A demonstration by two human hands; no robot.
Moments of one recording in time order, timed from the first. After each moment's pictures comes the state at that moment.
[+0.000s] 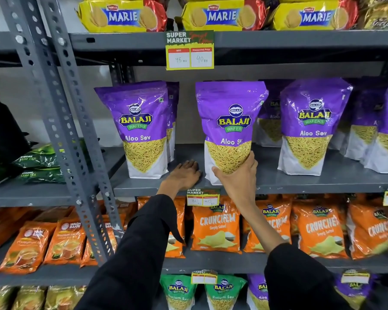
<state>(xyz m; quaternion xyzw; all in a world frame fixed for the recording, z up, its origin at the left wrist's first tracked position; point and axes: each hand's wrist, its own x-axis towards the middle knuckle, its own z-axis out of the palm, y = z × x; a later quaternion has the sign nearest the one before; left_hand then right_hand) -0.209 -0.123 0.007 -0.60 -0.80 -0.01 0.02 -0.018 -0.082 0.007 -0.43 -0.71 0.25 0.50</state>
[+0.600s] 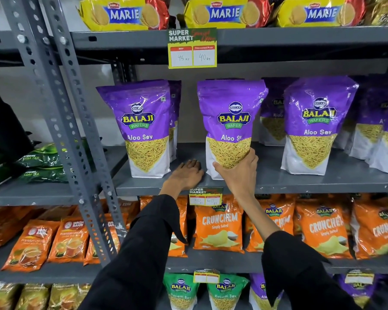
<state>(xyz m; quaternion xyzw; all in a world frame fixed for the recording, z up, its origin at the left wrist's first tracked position) -0.207 -0.121 0.007 -0.58 -0.81 -0.03 0.00 -0.034 -0.064 0.011 -0.44 -0.70 0.24 0.51</state>
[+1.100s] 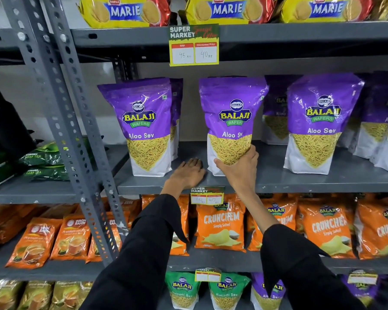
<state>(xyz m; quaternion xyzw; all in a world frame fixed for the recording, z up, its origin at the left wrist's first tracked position) -0.205 -0.123 0.008 -0.58 -0.81 -0.04 0.00 -0.042 -0.051 0.011 -0.43 -0.70 0.27 0.51</state>
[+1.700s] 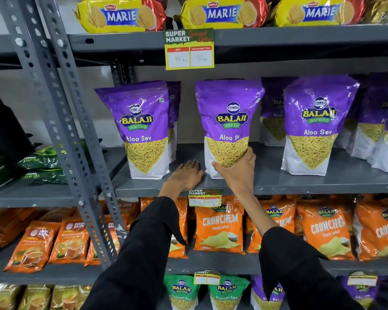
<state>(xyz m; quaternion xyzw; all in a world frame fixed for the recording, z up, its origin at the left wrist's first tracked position) -0.208 -0.122 0.006 -0.59 -0.81 -0.01 0.01 -0.040 -0.048 0.010 -0.41 -0.70 0.28 0.51</state>
